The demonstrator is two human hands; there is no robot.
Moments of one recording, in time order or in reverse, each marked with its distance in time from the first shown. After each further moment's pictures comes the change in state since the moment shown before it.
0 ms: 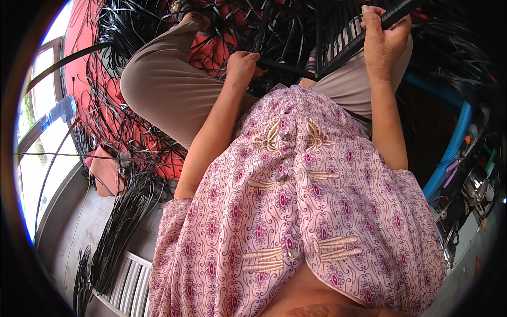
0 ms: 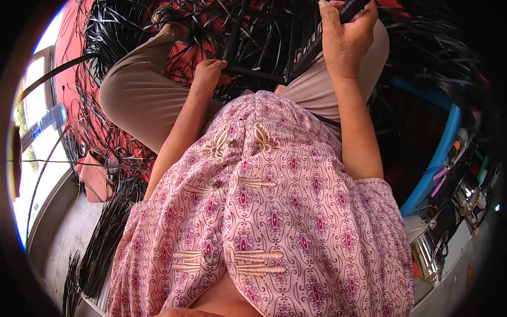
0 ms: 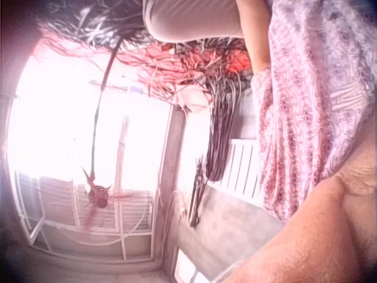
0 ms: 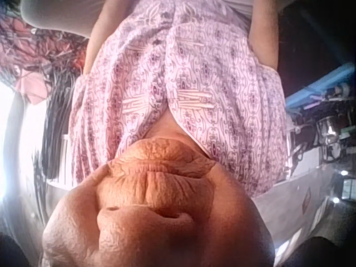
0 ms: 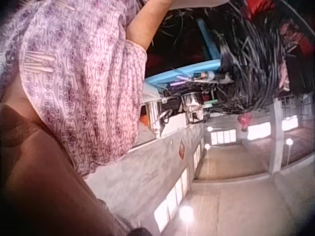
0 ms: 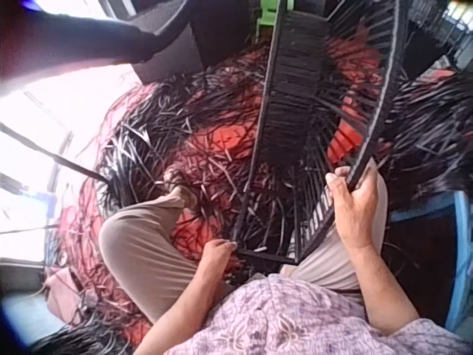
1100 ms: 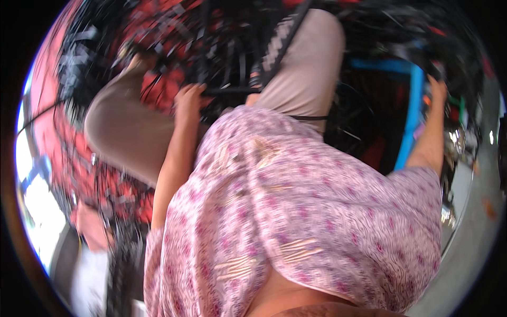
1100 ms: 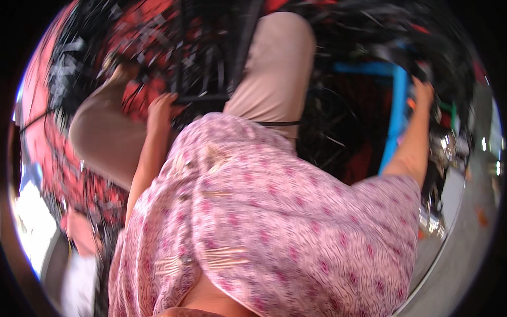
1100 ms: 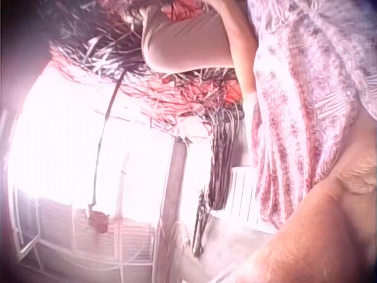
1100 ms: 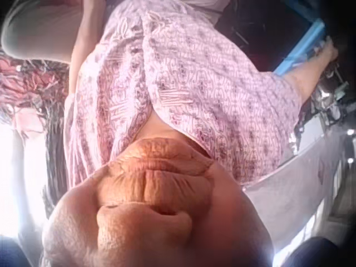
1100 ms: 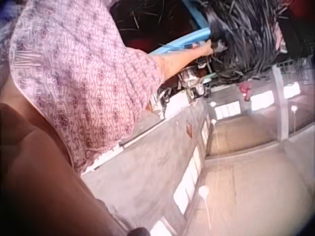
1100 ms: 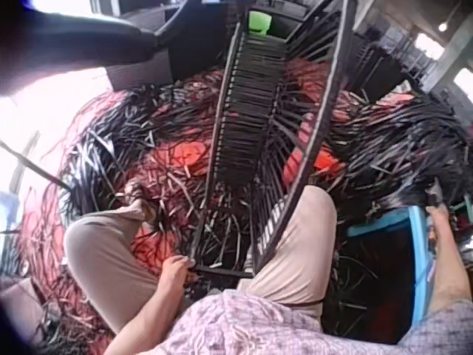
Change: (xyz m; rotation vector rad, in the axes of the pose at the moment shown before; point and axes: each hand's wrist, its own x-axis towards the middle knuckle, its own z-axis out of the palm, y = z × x) left_hand 0.006 -0.025 0.008 -0.253 -0.048 0.045; right_hand 0.215 0.151 -0.590 -1.498 0.089 0.485
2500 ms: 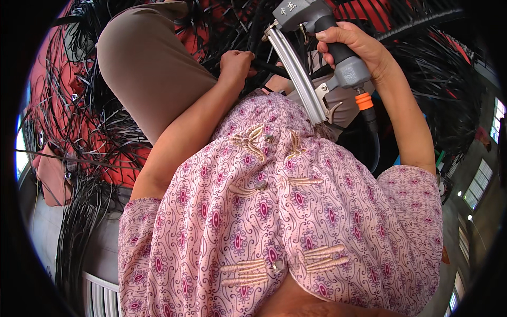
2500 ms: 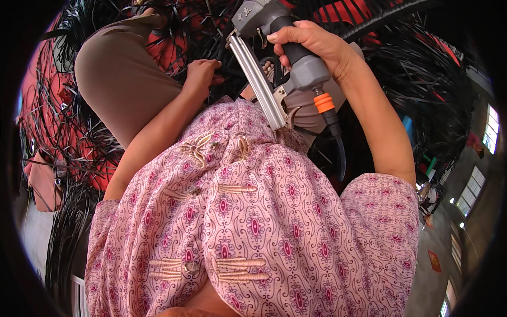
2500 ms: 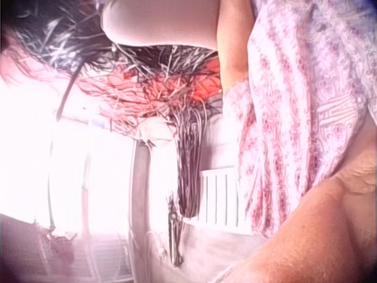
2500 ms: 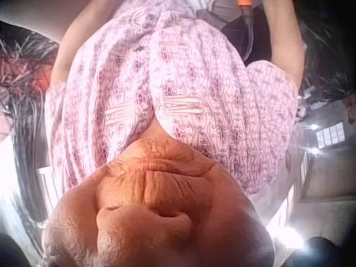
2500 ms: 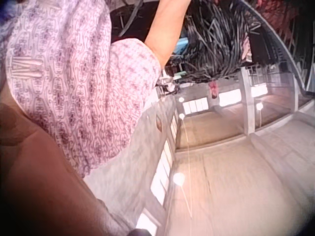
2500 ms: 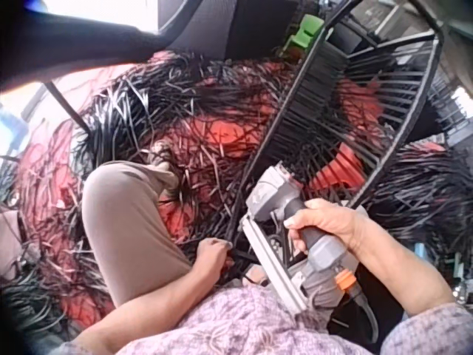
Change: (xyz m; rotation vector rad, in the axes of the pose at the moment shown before) left_hand -0.010 -0.005 0.087 -0.091 0.177 -0.058; right_hand -0.384 -0.479 -0.096 0.769 -1.653 -0.506
